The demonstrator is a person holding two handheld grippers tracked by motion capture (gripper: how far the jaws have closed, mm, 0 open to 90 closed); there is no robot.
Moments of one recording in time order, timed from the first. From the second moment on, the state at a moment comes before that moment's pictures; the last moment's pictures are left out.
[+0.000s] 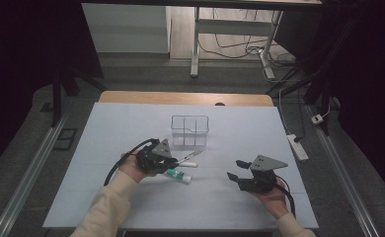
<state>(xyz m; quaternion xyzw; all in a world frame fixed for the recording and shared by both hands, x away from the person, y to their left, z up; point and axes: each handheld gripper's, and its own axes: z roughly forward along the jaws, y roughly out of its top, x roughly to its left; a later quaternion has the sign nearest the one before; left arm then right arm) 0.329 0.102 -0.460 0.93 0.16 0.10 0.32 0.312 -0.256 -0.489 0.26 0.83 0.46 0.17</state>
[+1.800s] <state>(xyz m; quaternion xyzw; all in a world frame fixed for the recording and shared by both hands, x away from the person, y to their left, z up) 0.339 0.058 -0.459 0.93 0.17 0.09 0.31 0.316 -0.194 -0.456 0.19 0.84 0.47 0.19</state>
